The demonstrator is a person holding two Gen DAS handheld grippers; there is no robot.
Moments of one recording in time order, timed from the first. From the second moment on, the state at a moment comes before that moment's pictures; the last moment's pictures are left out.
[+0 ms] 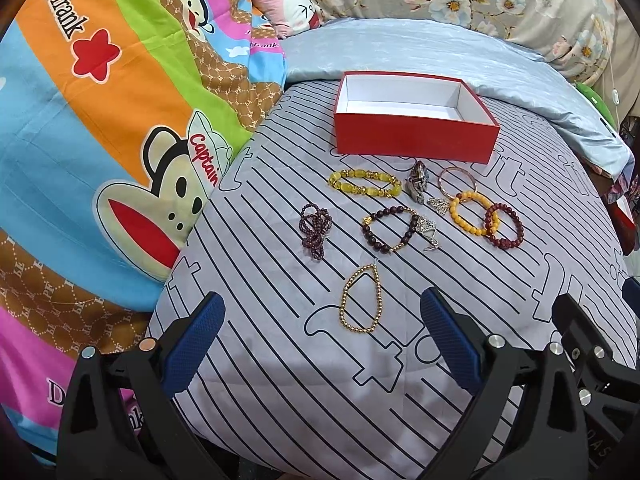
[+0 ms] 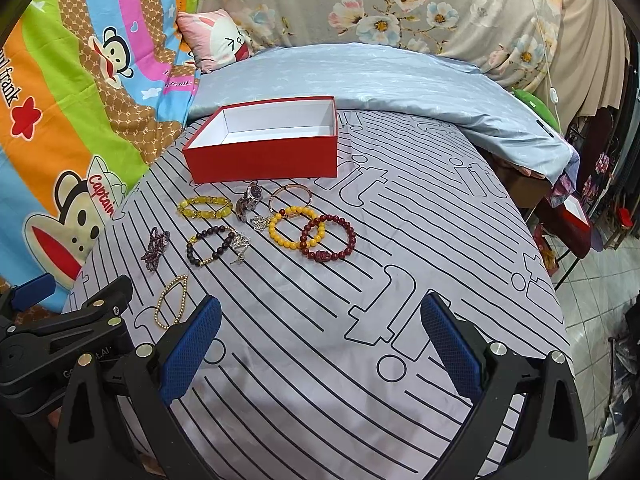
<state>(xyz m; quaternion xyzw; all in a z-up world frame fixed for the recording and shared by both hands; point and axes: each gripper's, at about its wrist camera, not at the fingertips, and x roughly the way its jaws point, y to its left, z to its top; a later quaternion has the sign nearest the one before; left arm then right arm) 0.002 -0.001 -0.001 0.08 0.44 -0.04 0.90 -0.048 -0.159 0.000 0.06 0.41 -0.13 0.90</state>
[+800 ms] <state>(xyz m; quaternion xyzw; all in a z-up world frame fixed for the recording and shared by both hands) 0.000 0.000 -0.002 0.07 0.44 -0.04 0.89 -0.049 -0.159 -0.001 0.06 0.41 -0.13 0.90</state>
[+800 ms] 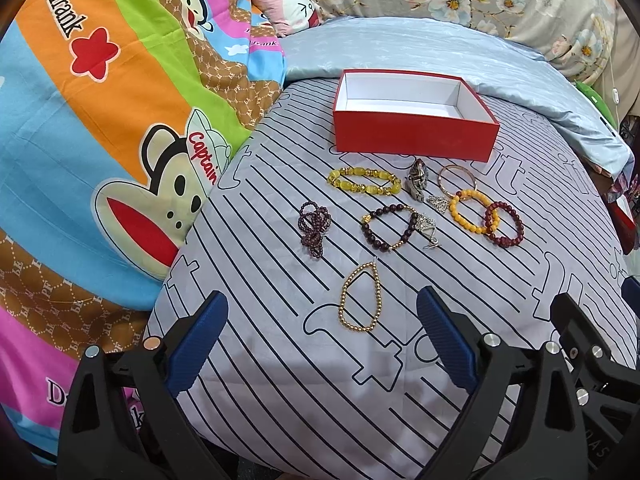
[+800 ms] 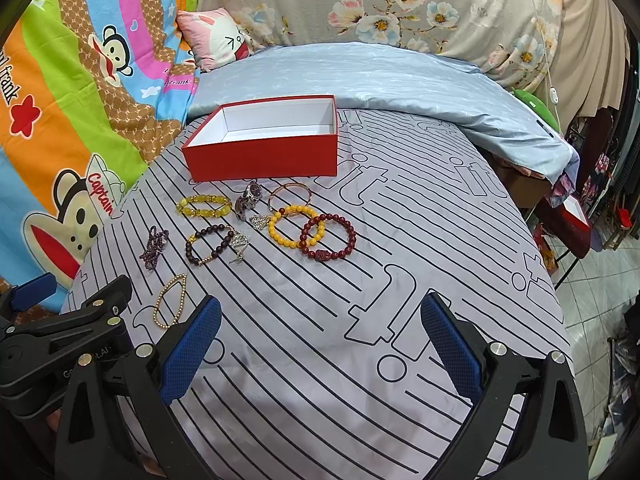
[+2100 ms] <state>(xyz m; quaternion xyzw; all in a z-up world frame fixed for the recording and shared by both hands) 0.006 0.003 -0.006 0.07 0.45 -0.05 0.89 -0.045 -0.162 -0.005 0.06 0.41 -0.13 0.90</state>
